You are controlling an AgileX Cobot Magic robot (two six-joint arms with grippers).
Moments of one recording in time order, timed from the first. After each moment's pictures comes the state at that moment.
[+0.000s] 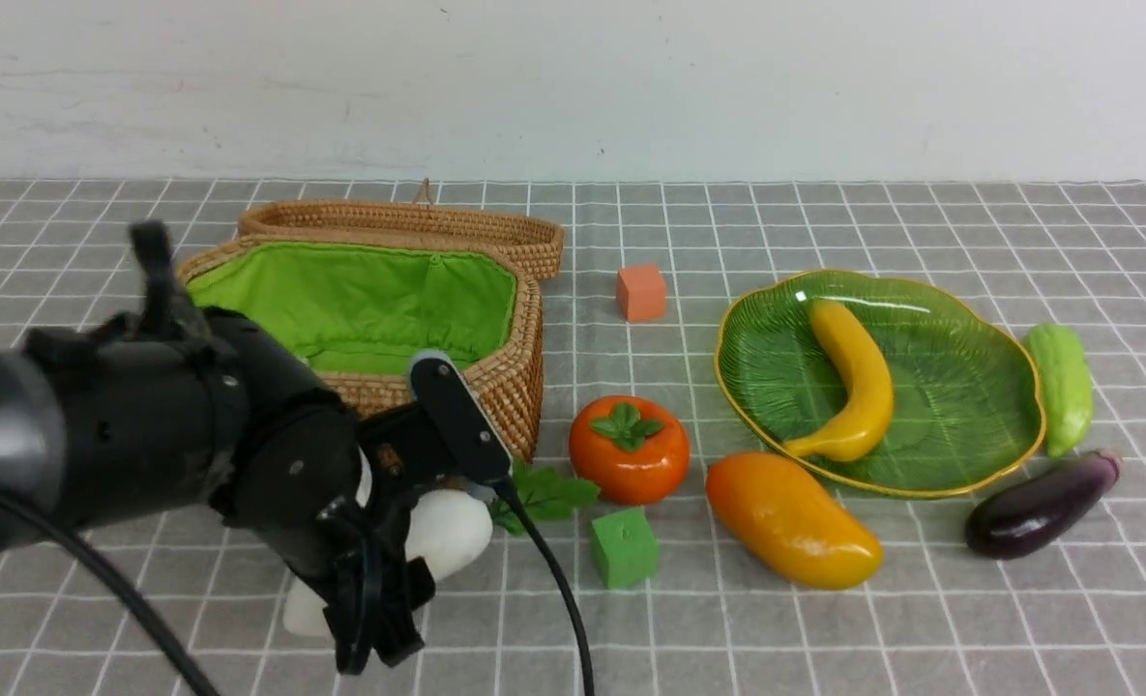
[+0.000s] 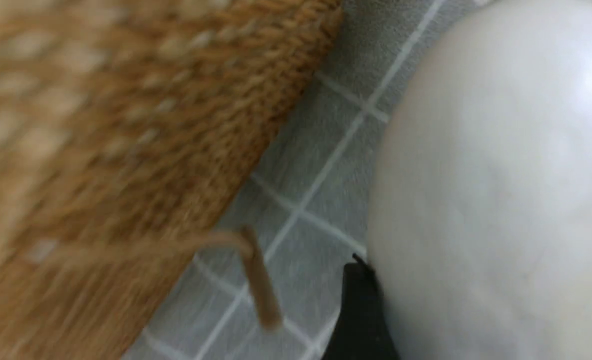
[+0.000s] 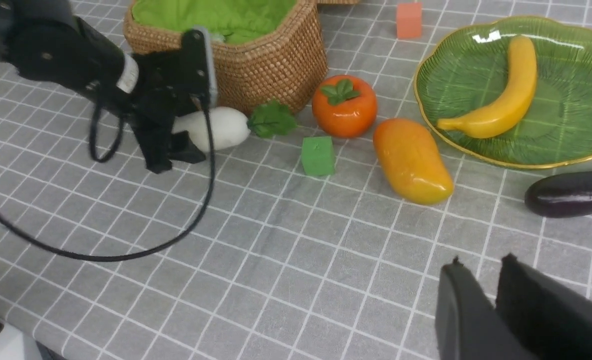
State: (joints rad) right arm 0.36 0.41 -1.04 0.22 1.20 0.03; left arm -0.55 1.57 -0.96 0.23 0.62 0.29
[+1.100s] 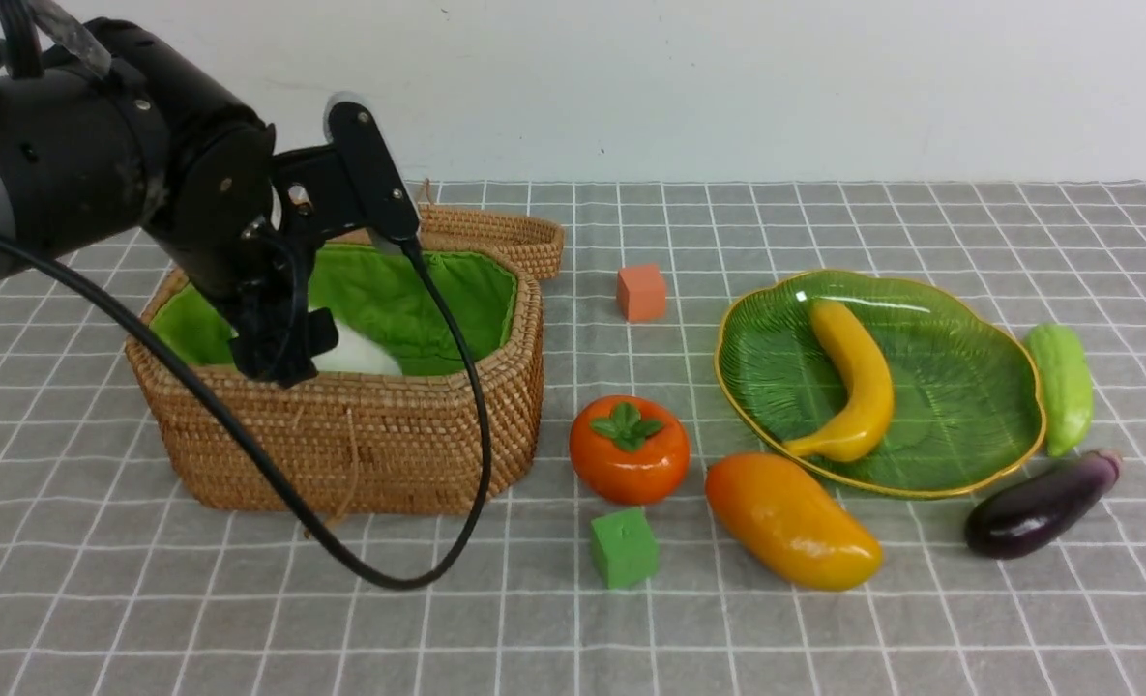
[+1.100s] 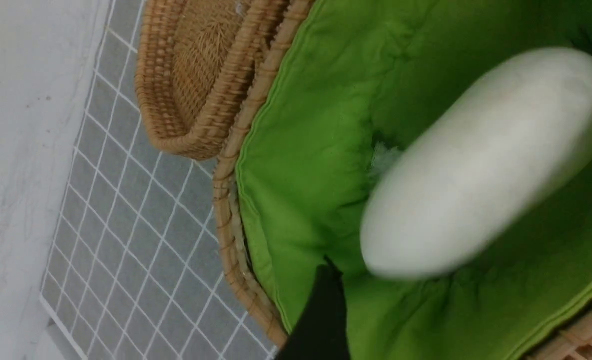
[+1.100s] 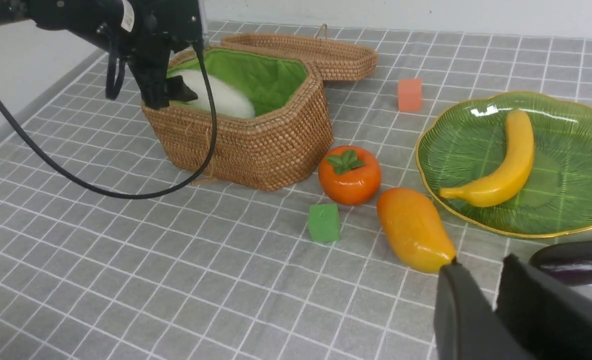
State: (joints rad) right arm 0.36 0.41 -1.04 0.22 1.09 0.03; left arm -0.35 1.69 -1.38 0.47 0.74 0.46
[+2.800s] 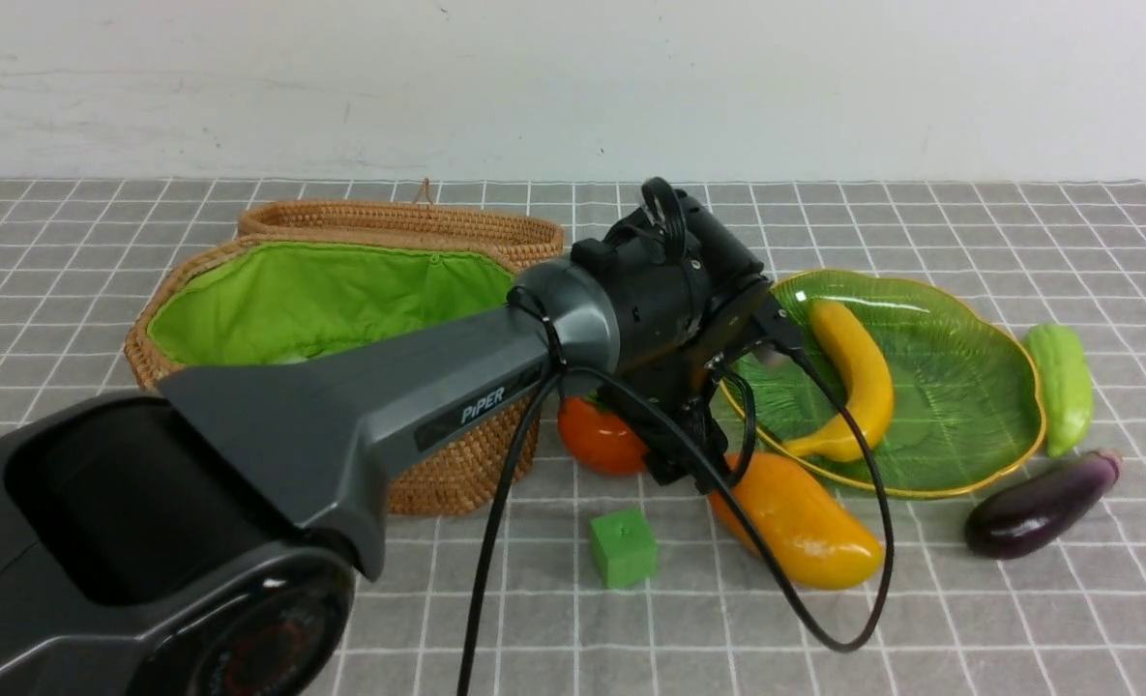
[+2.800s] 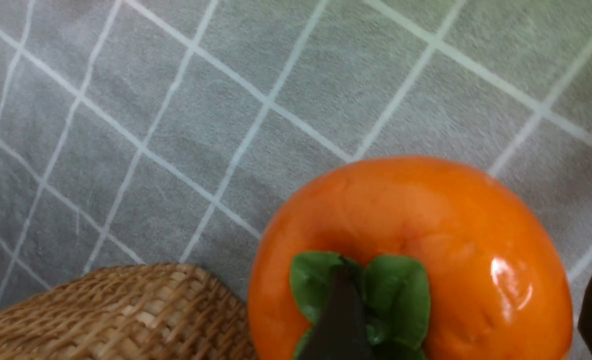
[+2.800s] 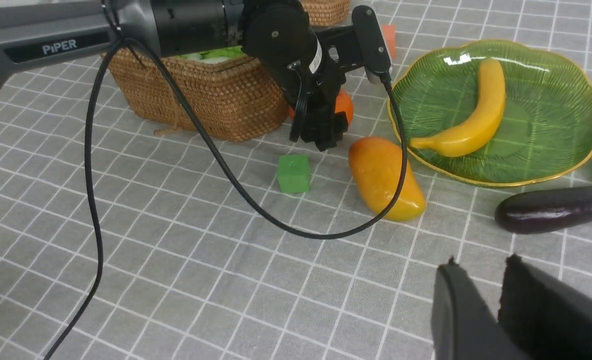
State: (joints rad) right arm 0.36 0.41 -1.04 0.17 1.19 0.03; left arm -0.74 2.32 -2.04 0.35 0.99 0.11
